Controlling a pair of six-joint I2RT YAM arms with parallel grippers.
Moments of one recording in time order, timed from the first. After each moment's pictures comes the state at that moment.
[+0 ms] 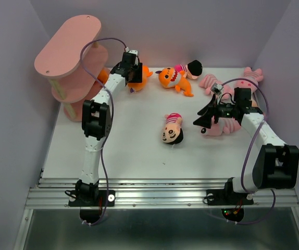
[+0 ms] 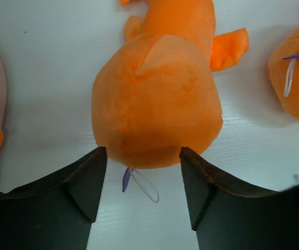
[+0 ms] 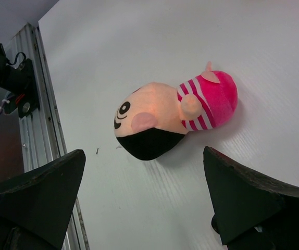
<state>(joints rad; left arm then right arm) -0.31 2.37 2.22 -0.54 -0.10 -0.19 -0.05 1.42 0.99 -0.40 -1.19 -0.33</state>
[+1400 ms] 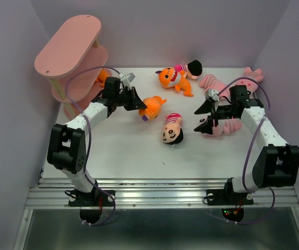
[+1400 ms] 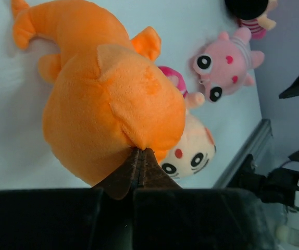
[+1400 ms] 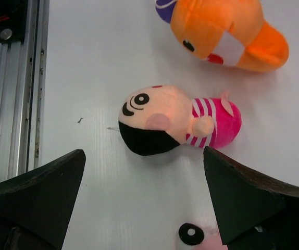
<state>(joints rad) -0.31 1.67 1.20 -0.13 0.59 -0.47 -0.01 1.44 1.14 -0.86 -1.22 -1.01</state>
